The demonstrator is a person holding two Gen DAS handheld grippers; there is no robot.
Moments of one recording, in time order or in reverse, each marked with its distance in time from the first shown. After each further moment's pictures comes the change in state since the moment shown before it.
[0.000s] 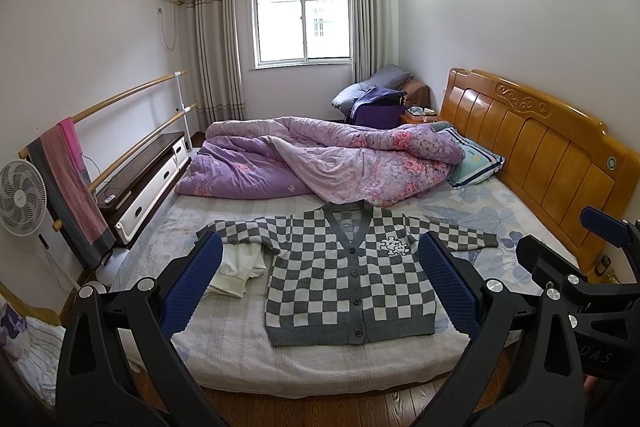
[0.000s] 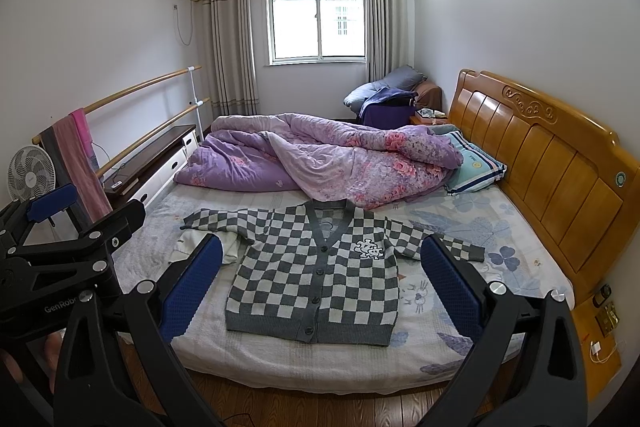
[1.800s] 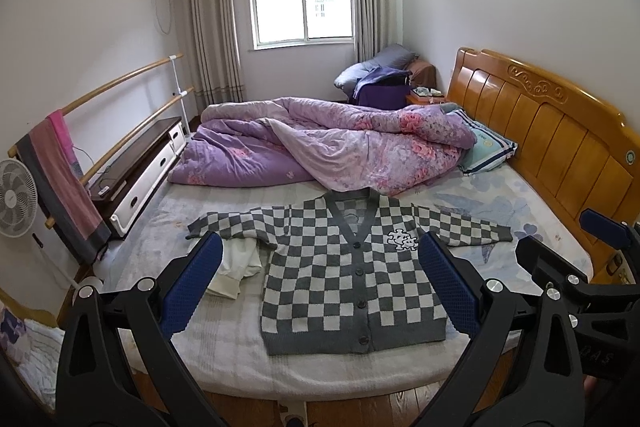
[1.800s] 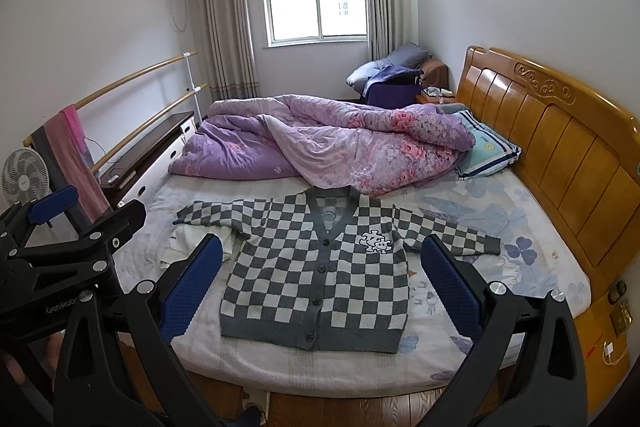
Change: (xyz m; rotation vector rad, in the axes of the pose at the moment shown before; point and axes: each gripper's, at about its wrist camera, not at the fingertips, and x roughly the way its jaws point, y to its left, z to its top) left arm 0.100 0.031 0.002 0.015 0.084 -0.011; right arm 0.114 0.015 0.010 0.036 0.093 0.009
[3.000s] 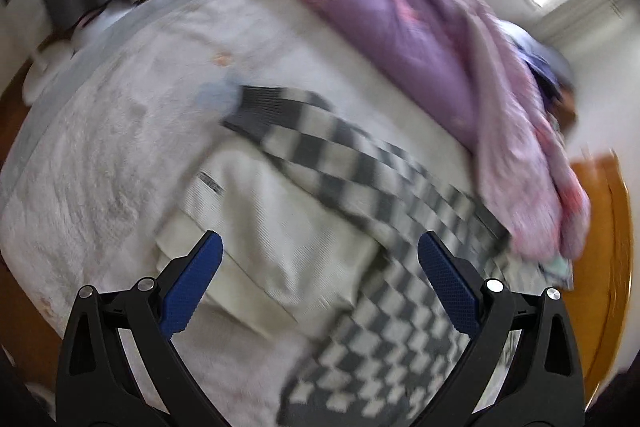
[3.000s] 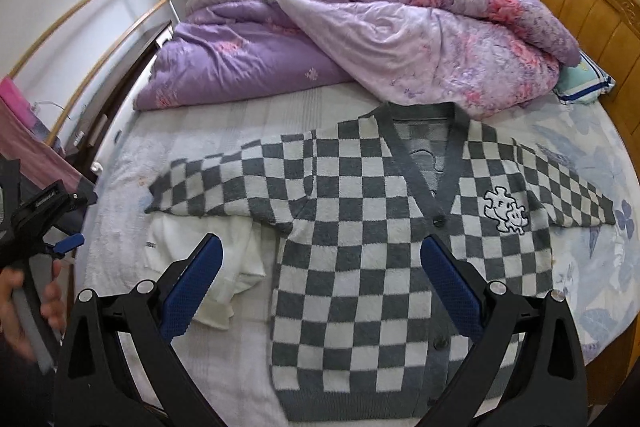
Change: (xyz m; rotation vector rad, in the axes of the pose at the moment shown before) left arm 0.545 0.460 -0.062 -0.784 0.564 0.052; right arm 0.489 0.172 0.034 0.067 0.432 0.004
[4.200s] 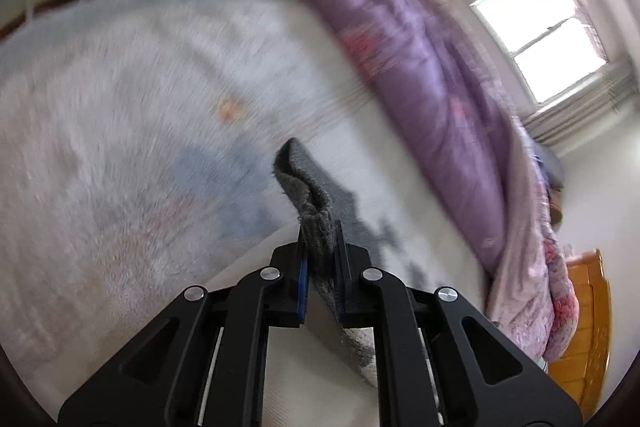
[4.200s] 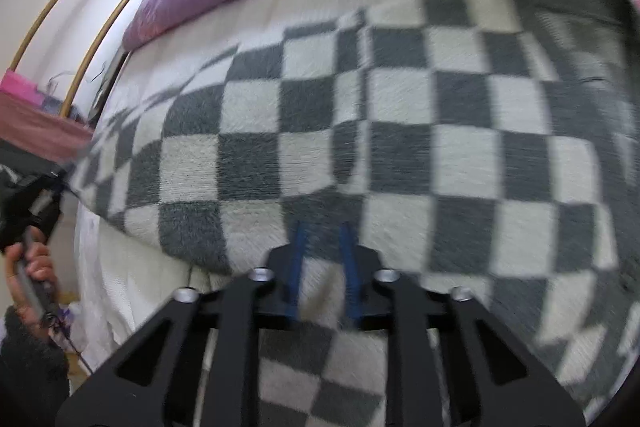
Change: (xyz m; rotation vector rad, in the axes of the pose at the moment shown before) left arm 0.129 0.085 0.083 -0.153 -0.285 -0.159; right arm 0.331 -0.008 0.006 0.004 0.293 0.333
